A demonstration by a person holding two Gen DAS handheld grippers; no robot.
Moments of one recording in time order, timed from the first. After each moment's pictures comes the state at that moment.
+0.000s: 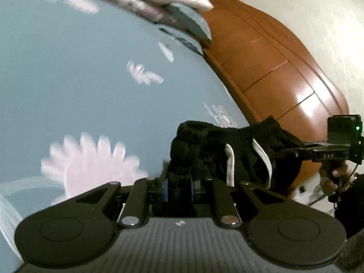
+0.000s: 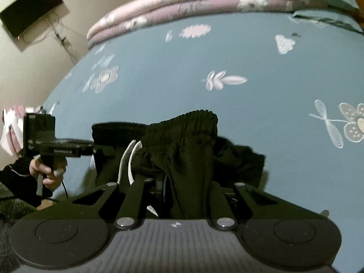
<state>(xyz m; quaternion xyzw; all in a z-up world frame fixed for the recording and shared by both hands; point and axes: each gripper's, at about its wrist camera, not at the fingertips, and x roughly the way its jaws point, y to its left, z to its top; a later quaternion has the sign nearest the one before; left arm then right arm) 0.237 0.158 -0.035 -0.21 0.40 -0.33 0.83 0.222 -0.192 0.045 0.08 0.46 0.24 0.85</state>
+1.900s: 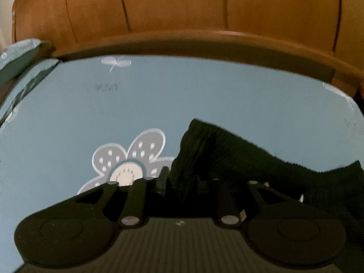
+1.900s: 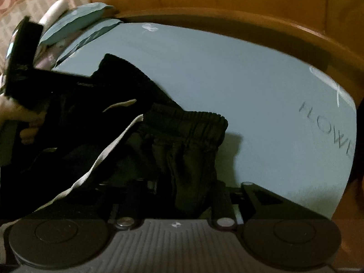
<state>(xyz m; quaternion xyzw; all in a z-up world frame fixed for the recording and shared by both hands) 0.395 -0.388 -0.069 0.29 0.33 -0.46 0.77 0.101 -0.447 -0.094 0.28 0.37 -0.25 0.85</state>
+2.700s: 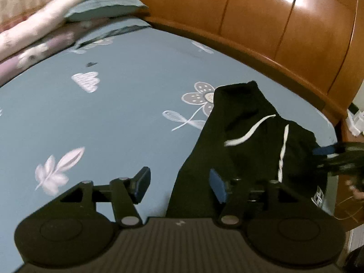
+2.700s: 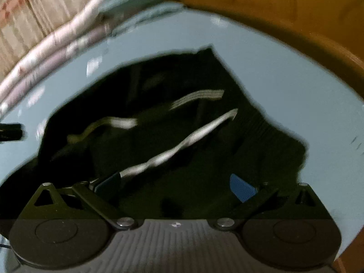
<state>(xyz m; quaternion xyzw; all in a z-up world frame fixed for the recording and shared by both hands) 0.350 -0.075 0.006 0.12 0.40 -0.37 0.83 0.172 -0.387 -0.074 0.20 0.42 -0.12 0.88</state>
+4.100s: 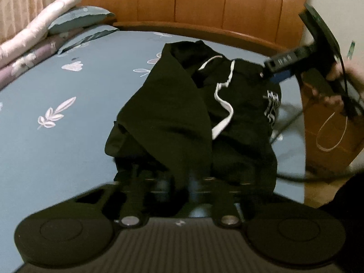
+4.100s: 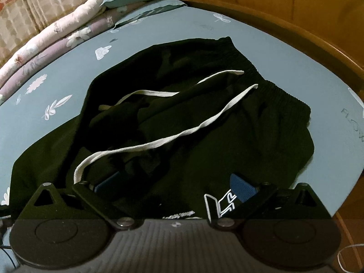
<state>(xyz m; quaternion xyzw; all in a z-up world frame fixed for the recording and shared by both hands) 0.213 0.021 -0.042 0.15 0.35 -0.44 0.81 0.128 -0.274 -0.039 0.19 0.42 -0.17 0.87</state>
